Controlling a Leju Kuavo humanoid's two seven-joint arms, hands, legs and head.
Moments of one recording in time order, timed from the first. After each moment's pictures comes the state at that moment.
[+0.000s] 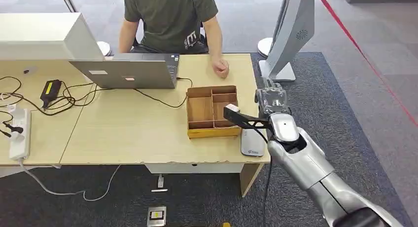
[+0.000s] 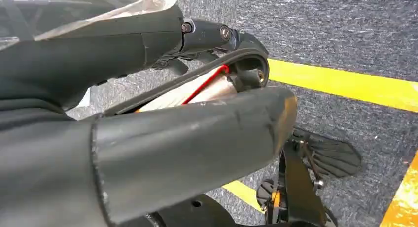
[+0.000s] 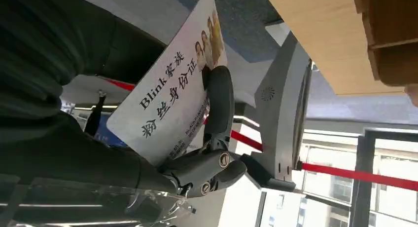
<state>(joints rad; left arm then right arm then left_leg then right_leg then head) -0.11 0.11 -1.06 -0.19 1.20 0.20 -0.01 -0.61 -0.28 0.61 -1.18 1.11 0.05 0.57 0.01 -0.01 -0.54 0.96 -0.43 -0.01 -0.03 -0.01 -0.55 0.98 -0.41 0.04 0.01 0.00</state>
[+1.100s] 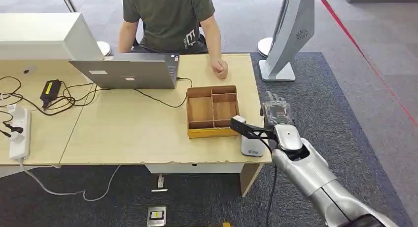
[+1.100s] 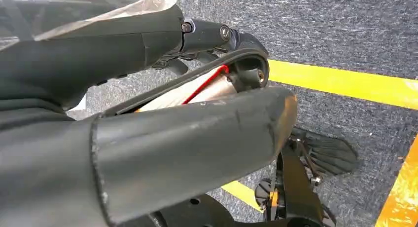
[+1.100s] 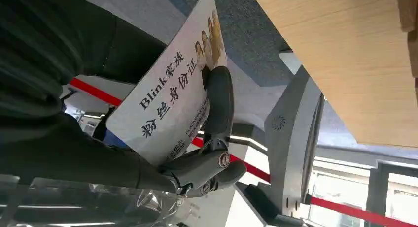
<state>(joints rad) -0.11 0.11 -1.06 -0.19 1.19 0.19 -0.03 -0.56 -0.30 0.59 -1.09 1.09 0.02 0.53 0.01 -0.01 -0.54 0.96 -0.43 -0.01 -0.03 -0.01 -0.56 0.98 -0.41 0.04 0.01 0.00</state>
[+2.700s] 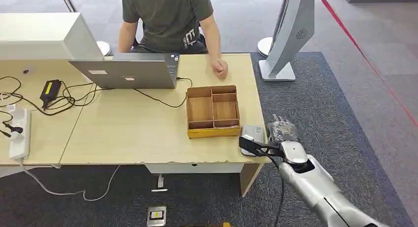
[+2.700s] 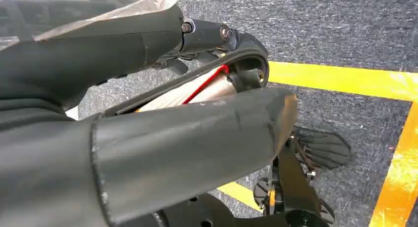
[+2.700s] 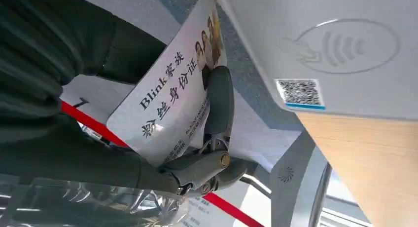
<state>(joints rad) -0.11 0.11 -1.06 -0.19 1.14 0.16 -0.05 -0.48 -0.31 0.56 -0.96 1.06 0.01 0.46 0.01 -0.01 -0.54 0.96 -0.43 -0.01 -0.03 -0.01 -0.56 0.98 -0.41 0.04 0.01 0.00</state>
